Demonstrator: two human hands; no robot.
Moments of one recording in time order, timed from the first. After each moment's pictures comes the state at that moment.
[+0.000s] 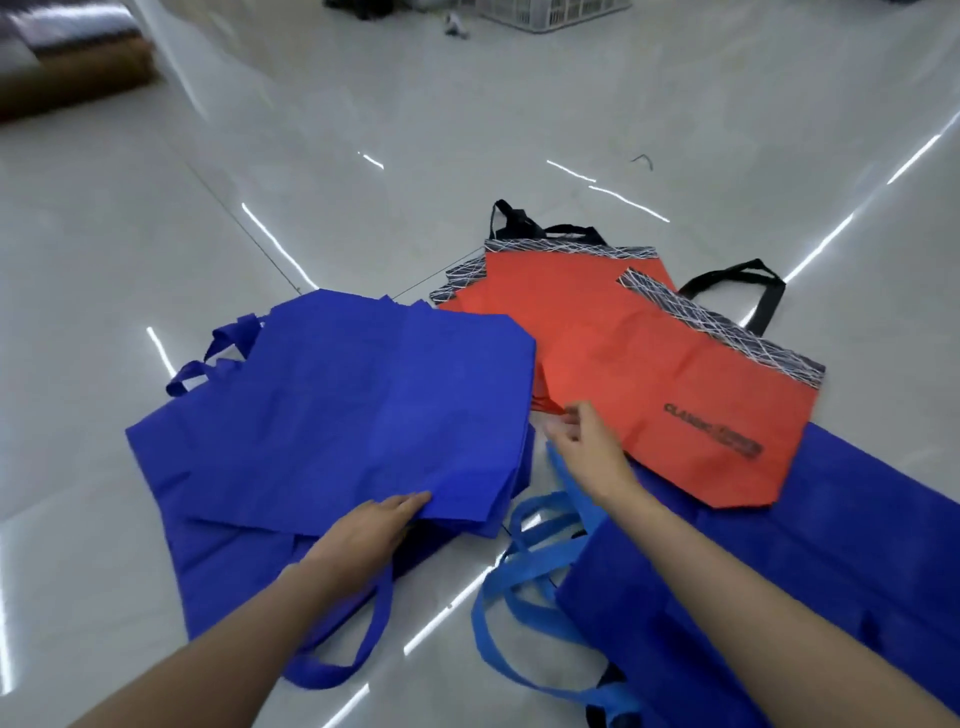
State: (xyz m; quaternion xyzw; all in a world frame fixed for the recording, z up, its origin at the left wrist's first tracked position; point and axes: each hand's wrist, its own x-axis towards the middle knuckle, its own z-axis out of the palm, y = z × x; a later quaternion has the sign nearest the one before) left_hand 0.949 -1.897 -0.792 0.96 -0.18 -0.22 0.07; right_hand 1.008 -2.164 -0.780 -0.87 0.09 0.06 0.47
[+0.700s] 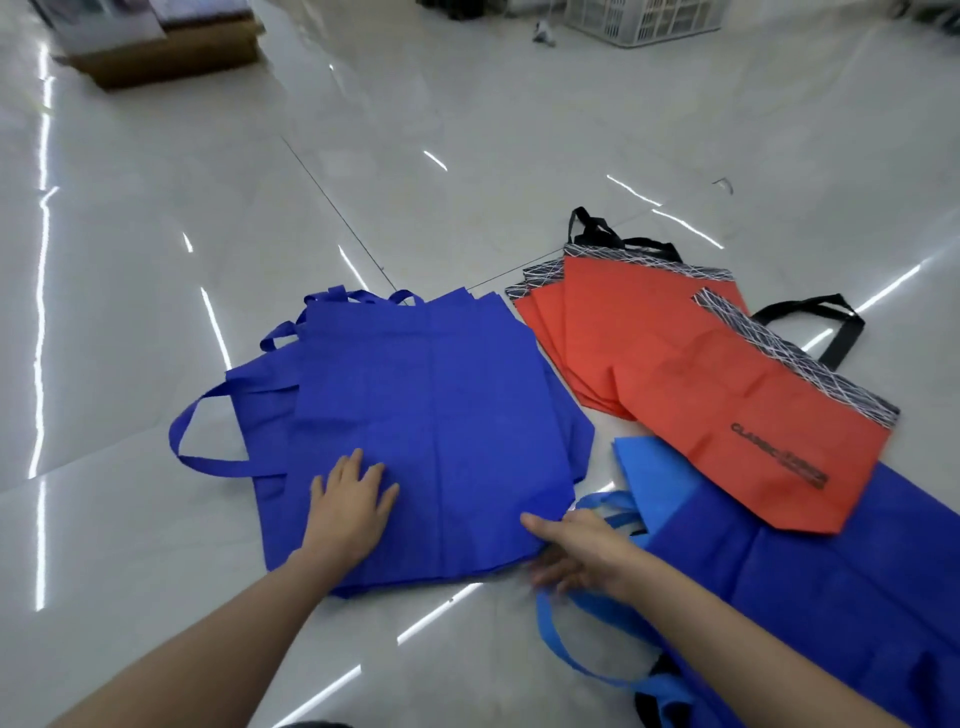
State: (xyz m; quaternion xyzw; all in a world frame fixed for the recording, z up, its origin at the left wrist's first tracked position) left_hand 0.913 -1.828 -0.789 0.97 0.13 -0.15 0.10; right_hand 0.923 -2.087 -0.749 -0.71 0.19 0.44 0.51
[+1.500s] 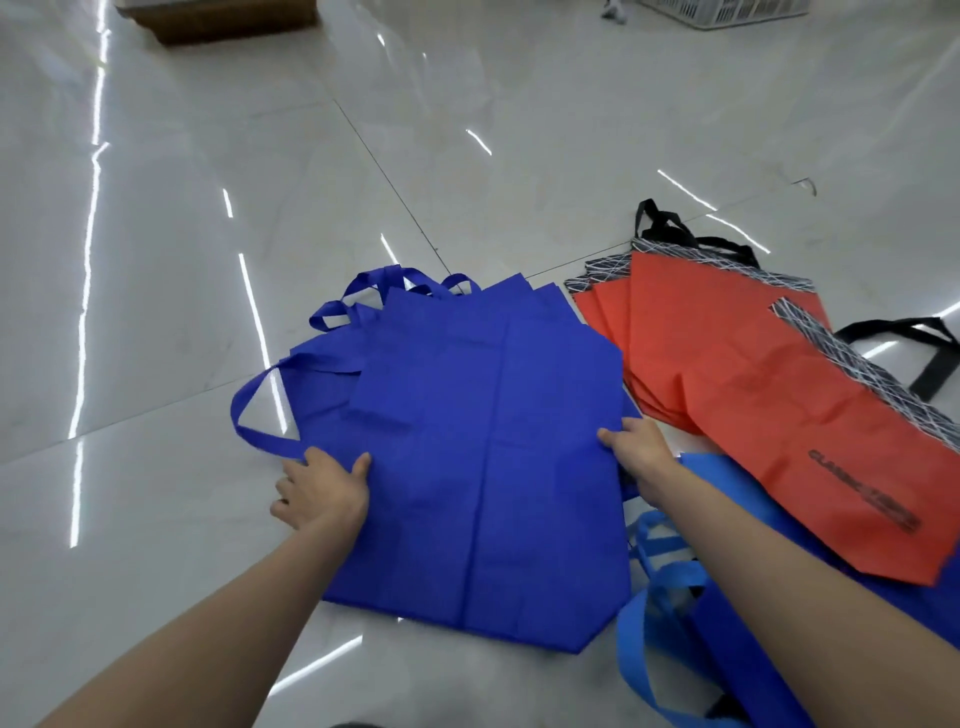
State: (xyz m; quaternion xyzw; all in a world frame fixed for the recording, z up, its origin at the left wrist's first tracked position) left_hand 0.922 -1.781 -0.786 0.85 0.49 -0.07 0.19; right_hand 1.034 -2.065 -0.796 -0.81 0.21 0.18 0.52
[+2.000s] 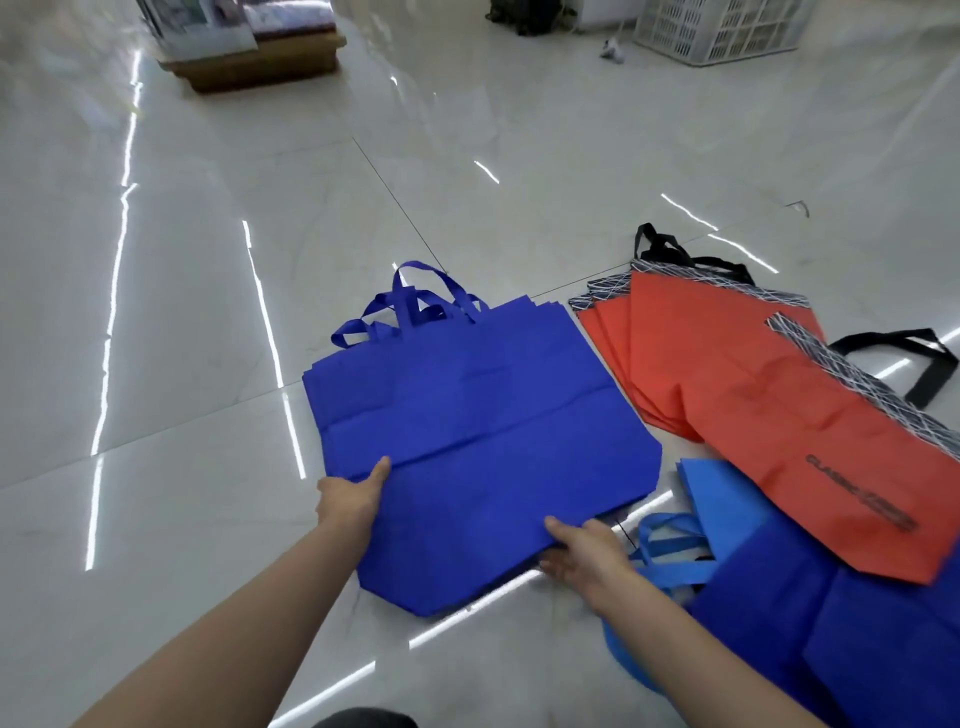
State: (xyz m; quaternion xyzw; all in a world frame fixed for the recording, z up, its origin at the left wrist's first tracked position) left_hand 0.908 -1.779 -0.781 0.68 0.54 -0.02 0.50; right_hand 0.920 -2.019 -0.802 -0.57 0.33 0.26 0.70
